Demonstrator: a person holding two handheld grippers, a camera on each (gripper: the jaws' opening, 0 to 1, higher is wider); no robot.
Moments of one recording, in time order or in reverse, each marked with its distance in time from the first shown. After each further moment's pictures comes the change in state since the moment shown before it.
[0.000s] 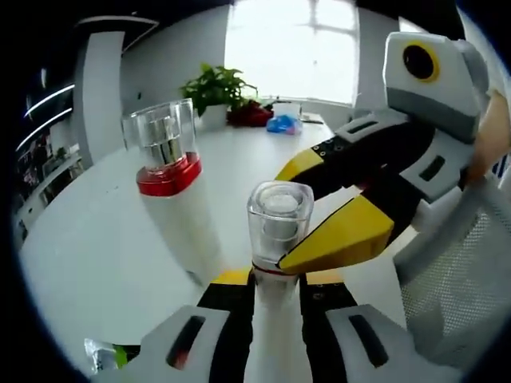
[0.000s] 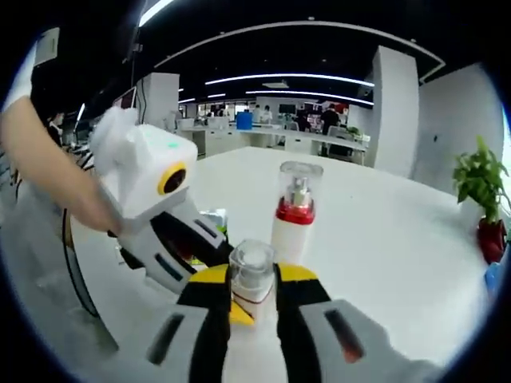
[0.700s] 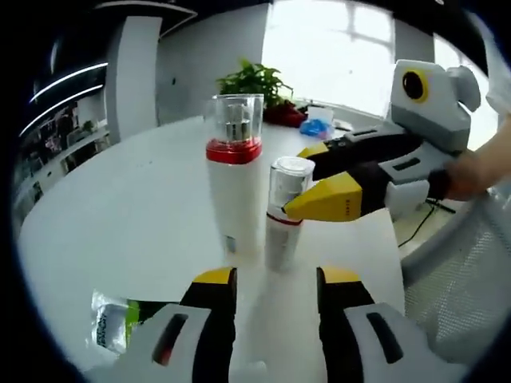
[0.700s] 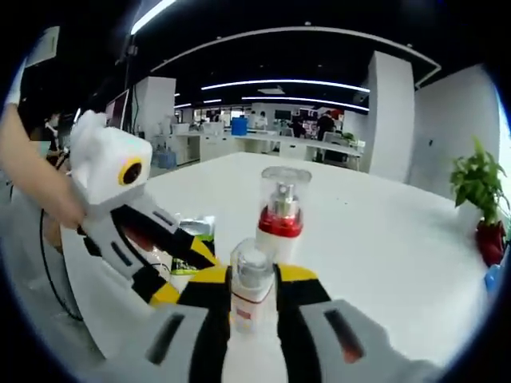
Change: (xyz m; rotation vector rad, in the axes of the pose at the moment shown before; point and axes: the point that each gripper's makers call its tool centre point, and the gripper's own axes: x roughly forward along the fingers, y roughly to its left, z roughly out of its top) left arm -0.045 0.020 -0.017 -0.164 -0.026 0.139; right arm 0.017 -0.016 0.004 0.005 -0.033 -0.028
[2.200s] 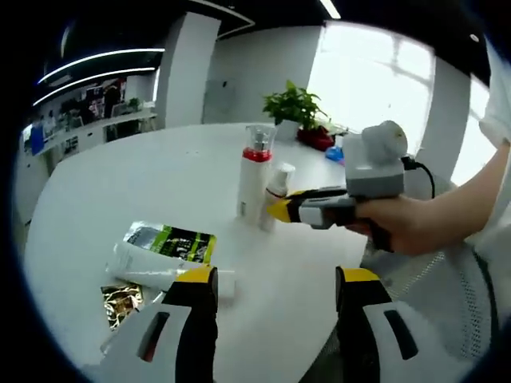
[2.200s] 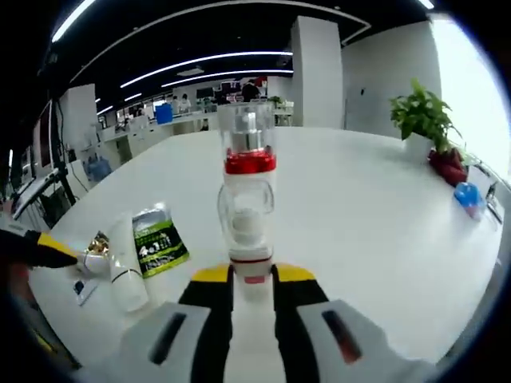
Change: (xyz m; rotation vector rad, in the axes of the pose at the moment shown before) left arm -0.106 -0.036 -0.025 -0.209 -0.104 0.156; right arm 0.007 -0.005 -0.049 0.287 0.161 -0.365
